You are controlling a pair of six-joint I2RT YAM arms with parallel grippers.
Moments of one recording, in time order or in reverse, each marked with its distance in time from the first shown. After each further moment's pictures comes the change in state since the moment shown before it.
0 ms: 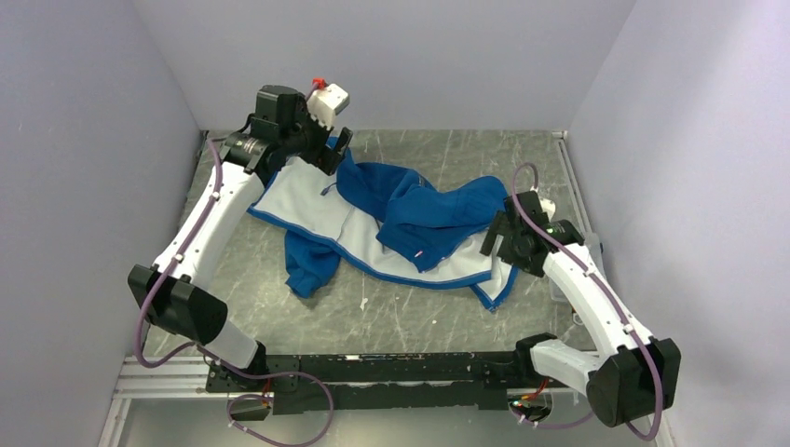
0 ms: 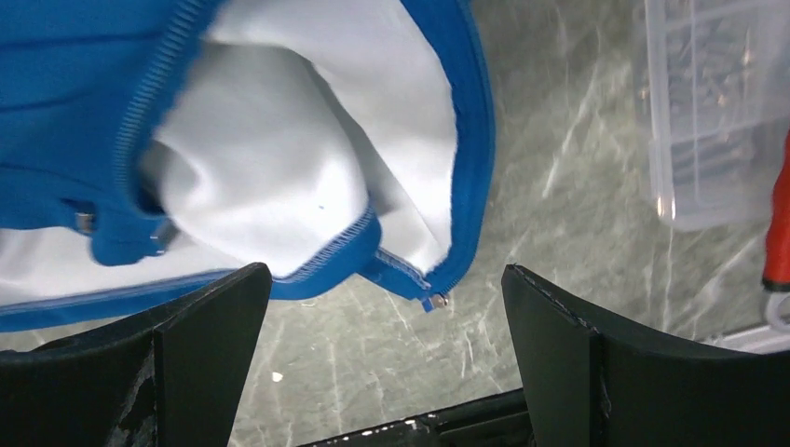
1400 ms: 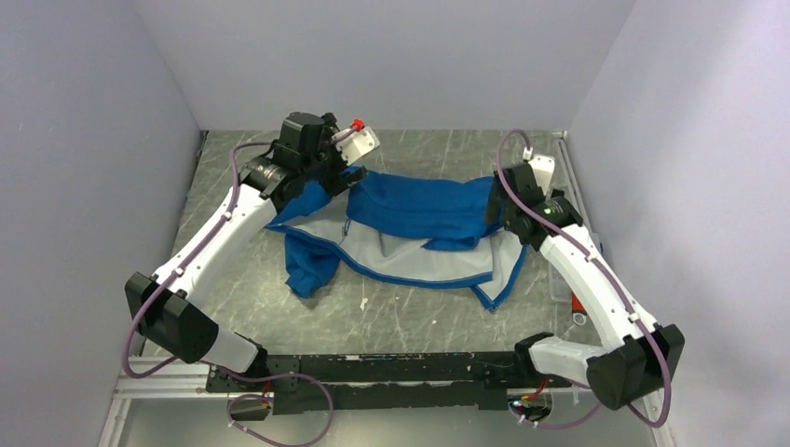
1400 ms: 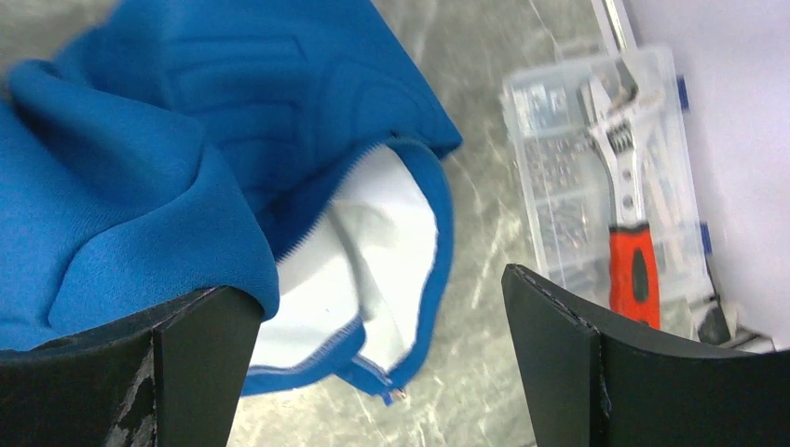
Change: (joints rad) left arm -0.136 -0.097 -0.230 0.124 -0.190 0.387; right arm 0.108 0.121 0.250 0.047 0.316 -0.142
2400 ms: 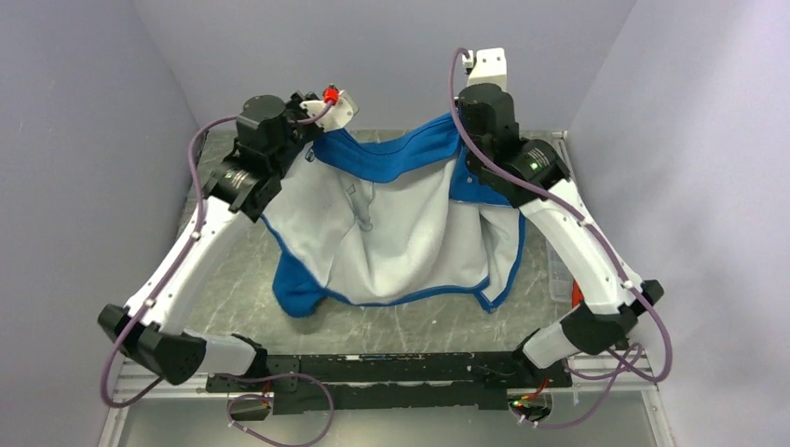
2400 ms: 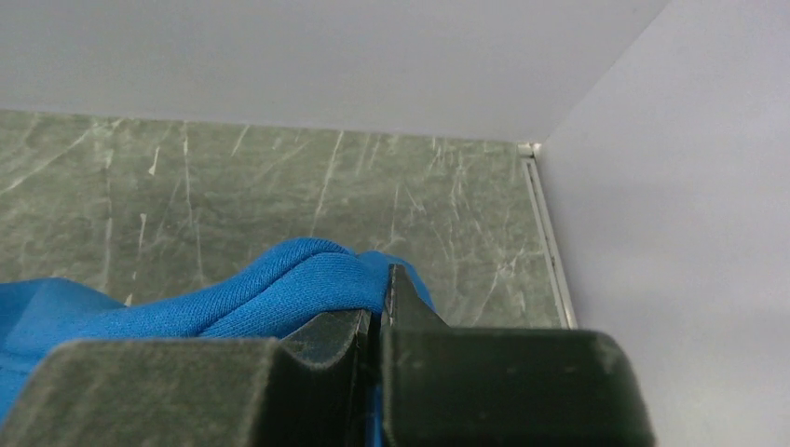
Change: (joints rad) left arm -0.011 -0.137 0.110 0.207 -0.206 0.160; right arm 0.335 0.273 0.740 0.114 0.248 -0.464
